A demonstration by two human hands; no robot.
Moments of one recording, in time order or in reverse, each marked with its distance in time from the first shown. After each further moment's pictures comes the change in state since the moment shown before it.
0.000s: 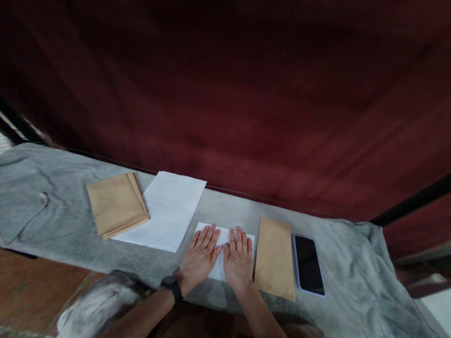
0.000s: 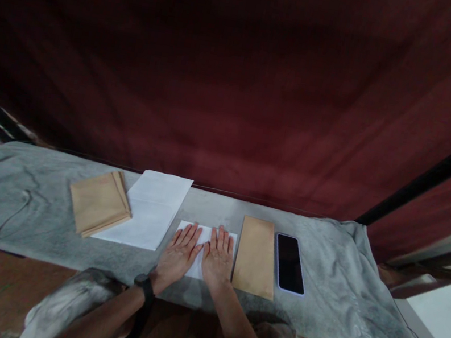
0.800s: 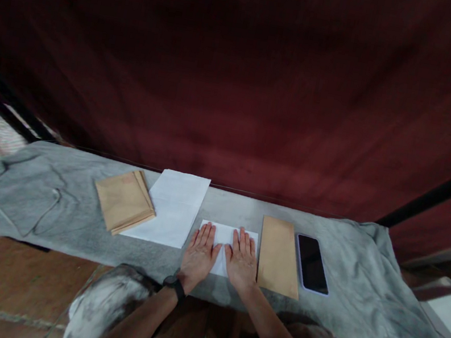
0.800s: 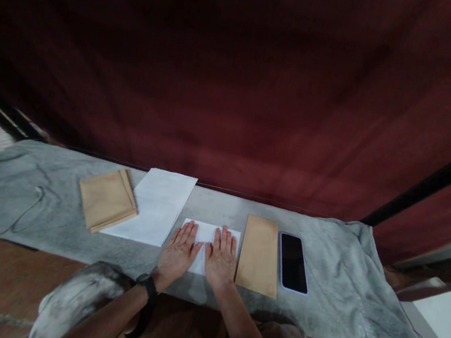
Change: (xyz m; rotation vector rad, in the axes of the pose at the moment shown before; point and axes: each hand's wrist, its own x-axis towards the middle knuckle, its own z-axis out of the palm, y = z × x) left_hand -0.009 -0.002 -0.004 0.086 0.061 -0.075; right_hand -0.010 -0.001 -0.003 0.019 0.062 -0.042
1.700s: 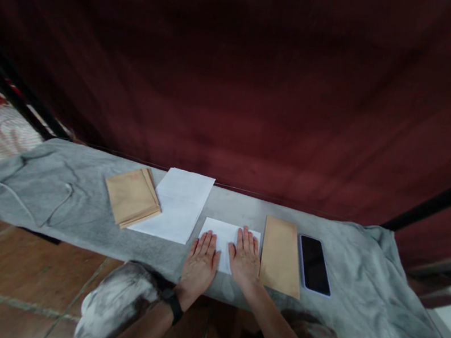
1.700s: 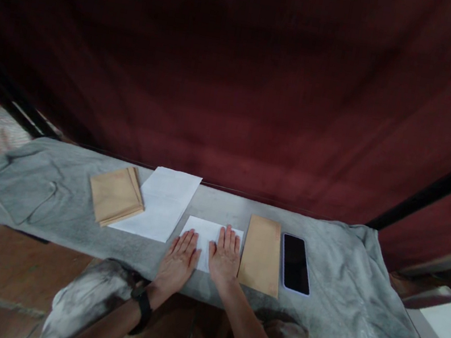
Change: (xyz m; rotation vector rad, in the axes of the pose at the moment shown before) left_hand -0.032 0.012 -0.010 -0.015 -0.019 -0.046; right_hand 0.000 0.002 -0.005 -0.039 -0.092 0.006
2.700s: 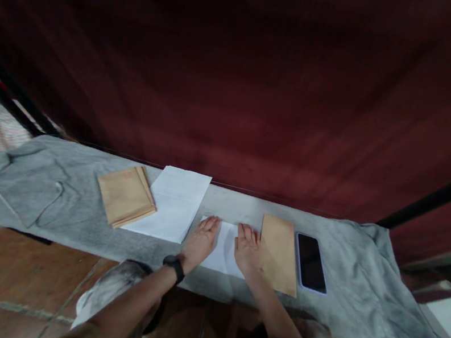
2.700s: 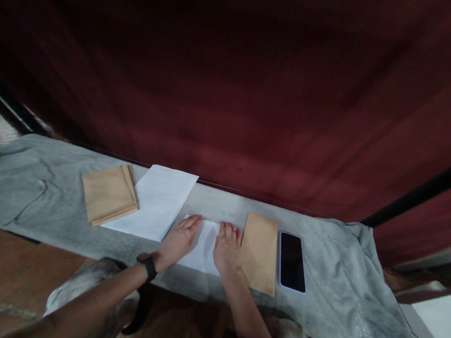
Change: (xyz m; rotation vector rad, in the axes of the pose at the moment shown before) left_hand 0.065 -0.015 -0.017 -0.060 -0.084 0.177; right_hand 0.027 0.018 -0.014 0.037 -0.109 0.014
